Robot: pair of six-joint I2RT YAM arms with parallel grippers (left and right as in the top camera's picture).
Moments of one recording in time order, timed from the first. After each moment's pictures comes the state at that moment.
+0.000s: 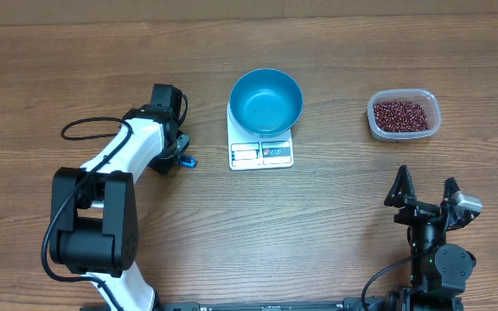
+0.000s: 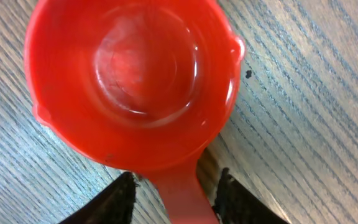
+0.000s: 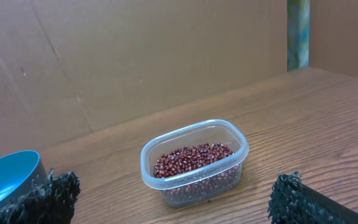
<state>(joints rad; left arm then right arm) -0.13 1.90 1.19 -0.70 -0.18 -1.10 -0.18 0.01 0.02 -0.03 0.00 0.25</state>
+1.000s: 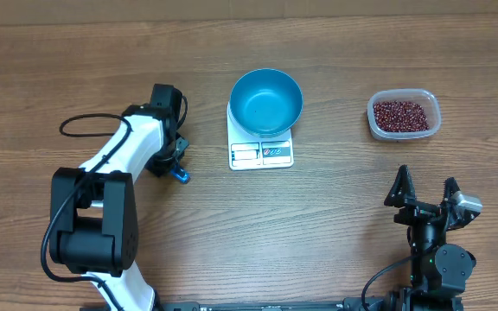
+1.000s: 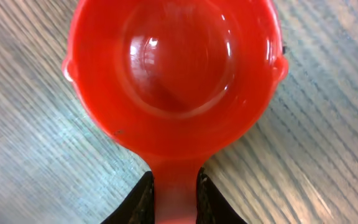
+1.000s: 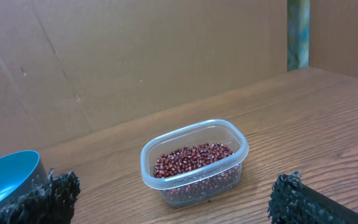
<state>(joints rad) -0.13 1.90 1.23 -0.84 -0.18 -1.06 -0.18 0.01 0.02 -0.03 0.00 0.25</state>
